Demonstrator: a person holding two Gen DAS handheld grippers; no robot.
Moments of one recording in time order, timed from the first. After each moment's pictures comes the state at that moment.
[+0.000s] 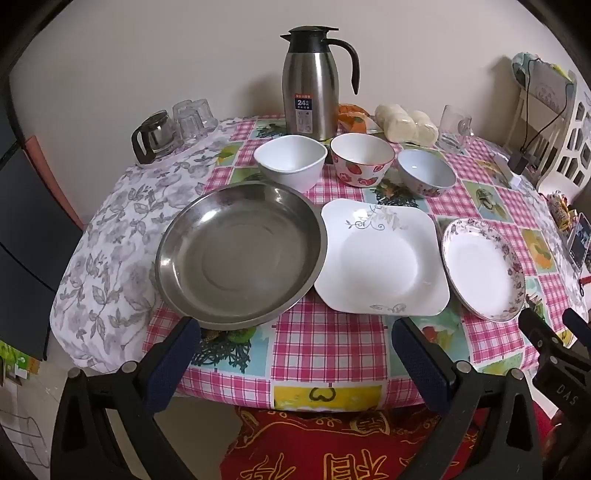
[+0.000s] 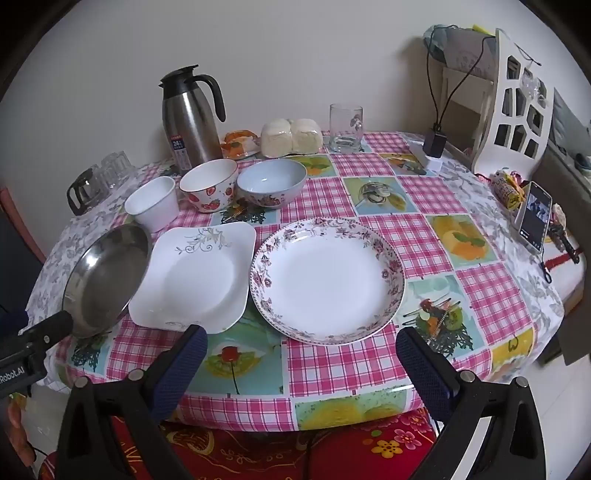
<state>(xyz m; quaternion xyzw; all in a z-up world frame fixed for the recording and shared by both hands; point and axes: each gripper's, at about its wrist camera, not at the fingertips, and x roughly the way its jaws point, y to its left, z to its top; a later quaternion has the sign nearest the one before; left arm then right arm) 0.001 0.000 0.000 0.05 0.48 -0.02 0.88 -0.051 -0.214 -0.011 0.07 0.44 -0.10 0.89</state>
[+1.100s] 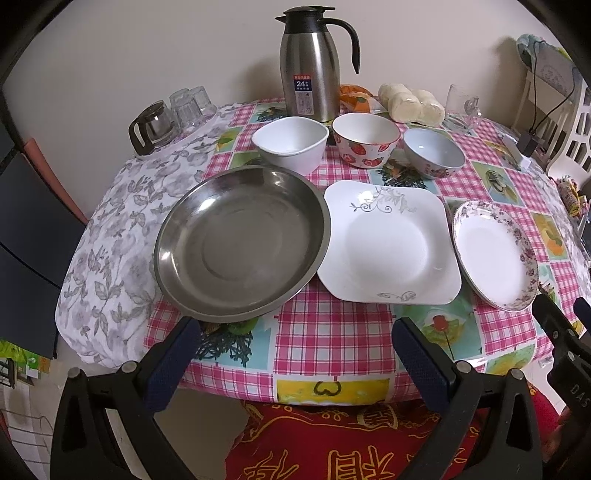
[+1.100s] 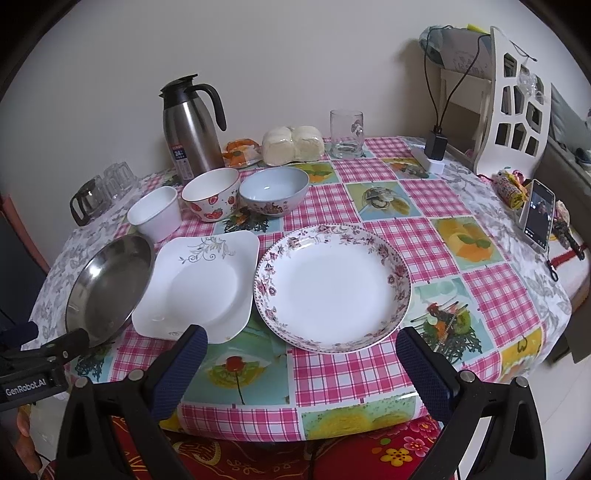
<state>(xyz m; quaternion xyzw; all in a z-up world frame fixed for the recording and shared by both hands) 0.008 -0.003 -0.015 0.06 0.50 -0.01 0.86 -0.050 -0.216 -0.014 0.08 0.42 -0.10 0.90</state>
